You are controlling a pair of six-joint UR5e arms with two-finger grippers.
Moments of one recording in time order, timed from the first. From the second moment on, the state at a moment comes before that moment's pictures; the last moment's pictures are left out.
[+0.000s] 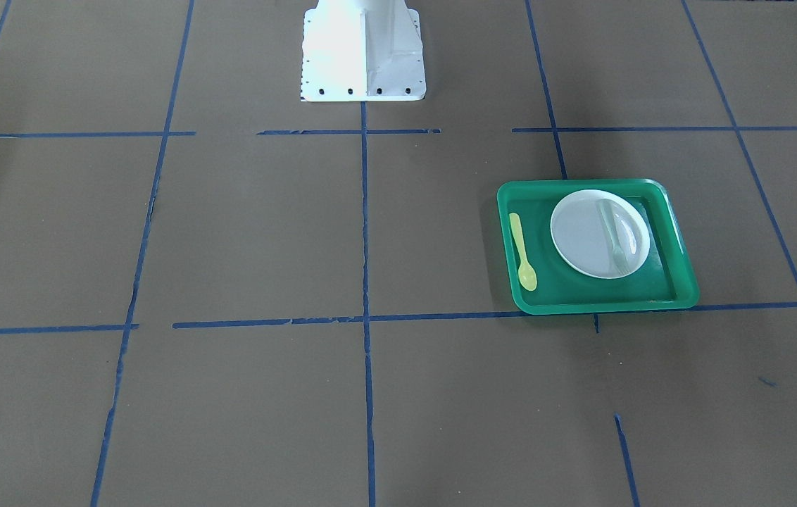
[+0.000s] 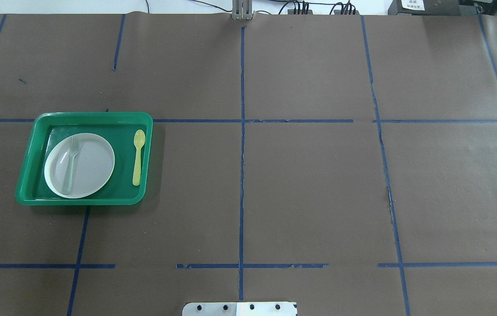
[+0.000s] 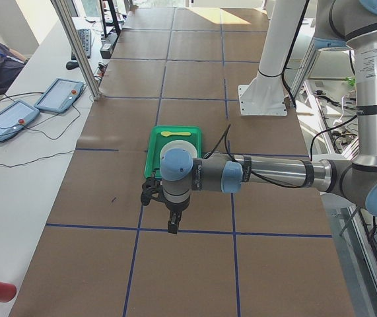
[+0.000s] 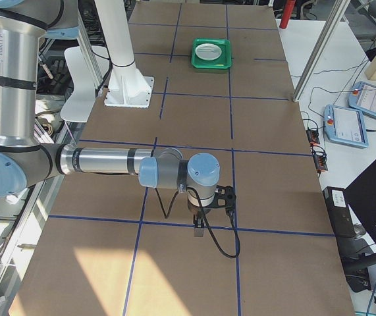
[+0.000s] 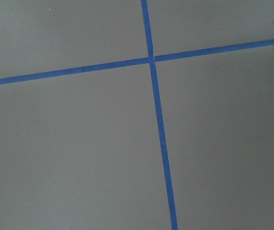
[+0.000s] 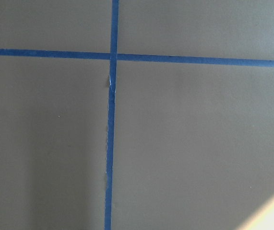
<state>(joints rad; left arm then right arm) -1.57 -1.40 -1.80 -1.57 -2.33 0.10 1.60 -1.70 1.73 -1.63 2.29 -0.06</state>
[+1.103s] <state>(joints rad) -1.45 -1.44 -1.84 -1.69 -2.33 -0.09 1.60 -1.70 1.73 -1.63 2.29 -0.06</state>
